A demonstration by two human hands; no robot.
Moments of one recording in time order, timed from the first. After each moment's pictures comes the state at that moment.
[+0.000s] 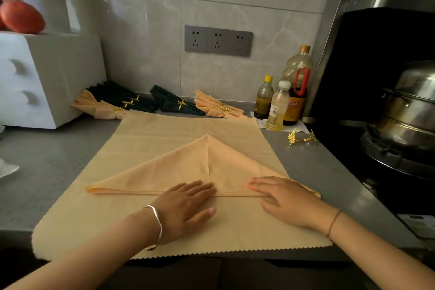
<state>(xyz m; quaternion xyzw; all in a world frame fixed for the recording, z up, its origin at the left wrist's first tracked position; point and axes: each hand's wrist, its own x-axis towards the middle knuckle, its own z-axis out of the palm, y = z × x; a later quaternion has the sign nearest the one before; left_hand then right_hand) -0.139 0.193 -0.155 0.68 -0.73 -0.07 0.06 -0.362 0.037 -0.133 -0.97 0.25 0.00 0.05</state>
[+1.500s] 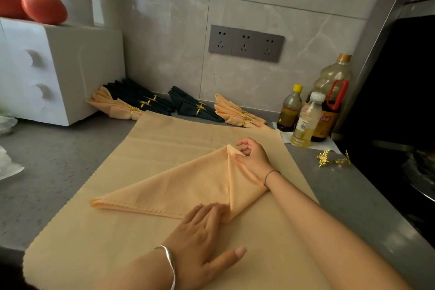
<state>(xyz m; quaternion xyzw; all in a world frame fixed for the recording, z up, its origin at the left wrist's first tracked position) -0.148 0.192 -0.159 0.70 -0.69 -0.06 0.14 -0.177 -0.078 -0.160 -0.80 0.35 -0.28 0.40</state>
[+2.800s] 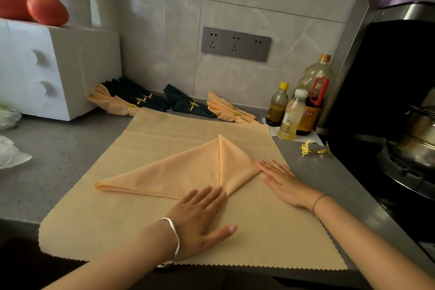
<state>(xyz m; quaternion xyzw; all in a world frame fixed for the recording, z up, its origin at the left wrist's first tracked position) -0.158 0.194 -0.160 0.71 -0.70 -0.10 0.05 -0.319 -0.046 -0.155 -0.95 0.29 0.01 0.11</state>
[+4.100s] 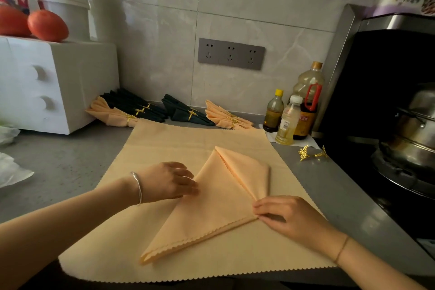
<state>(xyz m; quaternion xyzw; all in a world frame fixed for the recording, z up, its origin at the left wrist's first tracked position) -0.032 0.167 -0.133 0.43 -0.86 0.27 -0.02 -0.347 0.036 -0.154 -0.97 0.12 -0.18 0.08</state>
